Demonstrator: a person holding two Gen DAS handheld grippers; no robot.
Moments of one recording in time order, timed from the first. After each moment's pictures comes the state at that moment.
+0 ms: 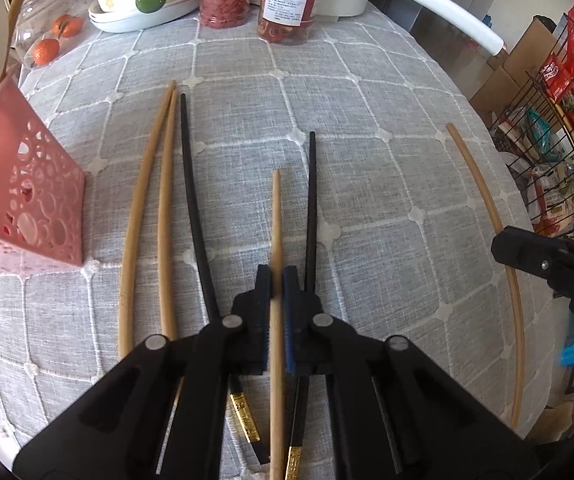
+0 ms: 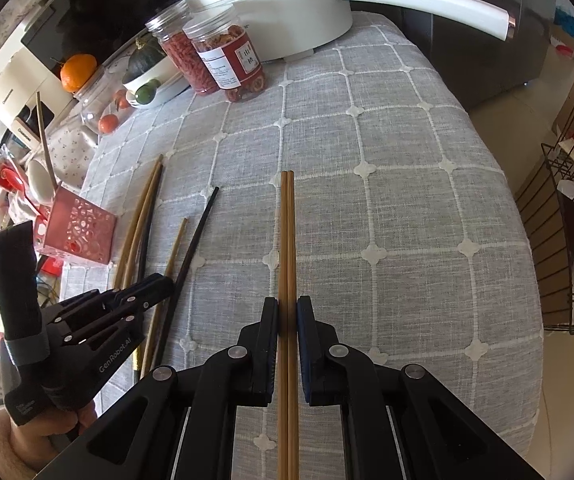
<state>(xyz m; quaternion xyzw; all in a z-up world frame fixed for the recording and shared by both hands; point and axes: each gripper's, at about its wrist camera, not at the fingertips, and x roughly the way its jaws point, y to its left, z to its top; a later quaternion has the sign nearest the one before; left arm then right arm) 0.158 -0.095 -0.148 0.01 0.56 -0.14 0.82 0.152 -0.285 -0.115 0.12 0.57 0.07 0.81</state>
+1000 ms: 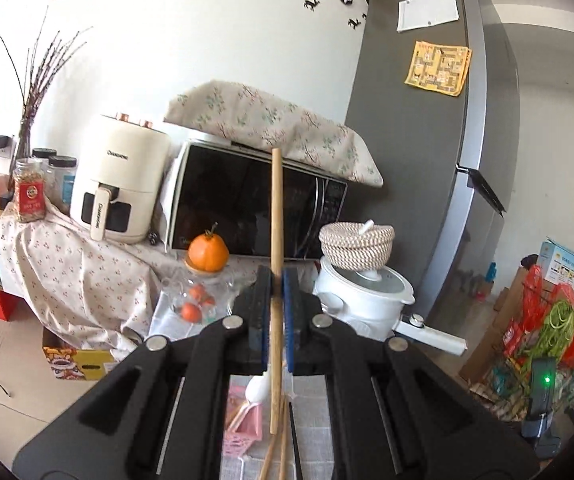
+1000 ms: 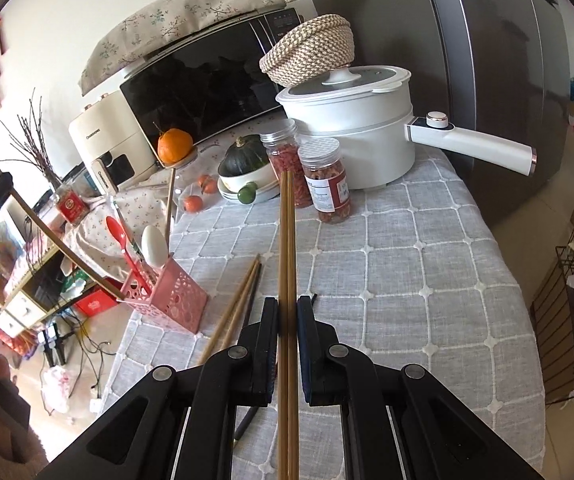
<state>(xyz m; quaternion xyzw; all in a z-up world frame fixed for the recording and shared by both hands) 0.075 0.041 0.050 -0.13 0.09 -0.03 0.99 0.123 -0.240 -0.030 0.11 0.39 0.13 0.90</state>
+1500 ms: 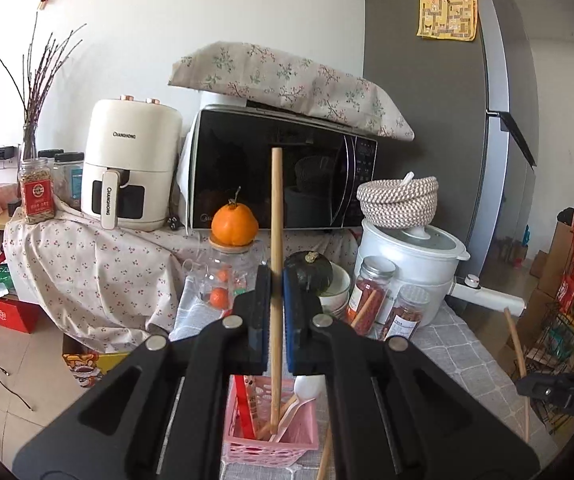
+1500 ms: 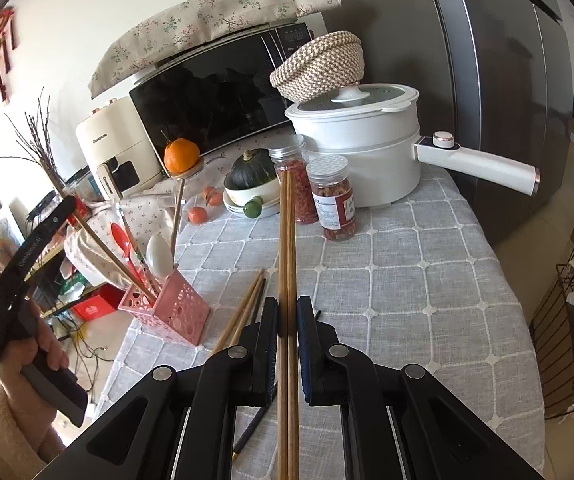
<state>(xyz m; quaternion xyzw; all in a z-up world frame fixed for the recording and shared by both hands) 0.117 0.045 -0.005 -0.07 0.13 0.01 0.99 0.120 -0.234 -0.025 0.10 0.36 0.13 0.92</state>
